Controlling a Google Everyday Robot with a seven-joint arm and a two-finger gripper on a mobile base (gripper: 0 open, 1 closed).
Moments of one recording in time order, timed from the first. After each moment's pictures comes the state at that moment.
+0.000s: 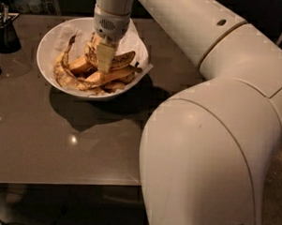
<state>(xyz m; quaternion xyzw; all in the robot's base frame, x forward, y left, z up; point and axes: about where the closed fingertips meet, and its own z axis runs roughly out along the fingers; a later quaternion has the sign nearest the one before) 0.643 0.086 0.911 -0.65 0.76 0.06 0.10</state>
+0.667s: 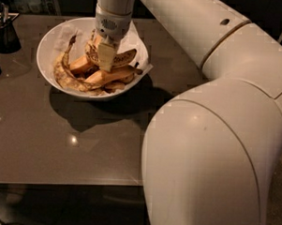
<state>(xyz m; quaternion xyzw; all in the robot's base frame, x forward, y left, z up) 0.643 0.084 0.913 -0.65 0.75 0.05 0.10</state>
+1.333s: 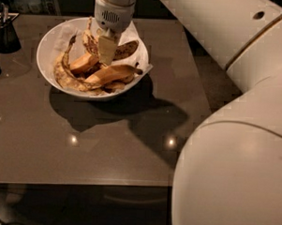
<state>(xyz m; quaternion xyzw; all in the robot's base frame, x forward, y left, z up) 0.623 0.080 0.949 -0.66 0.73 0.02 0.15</state>
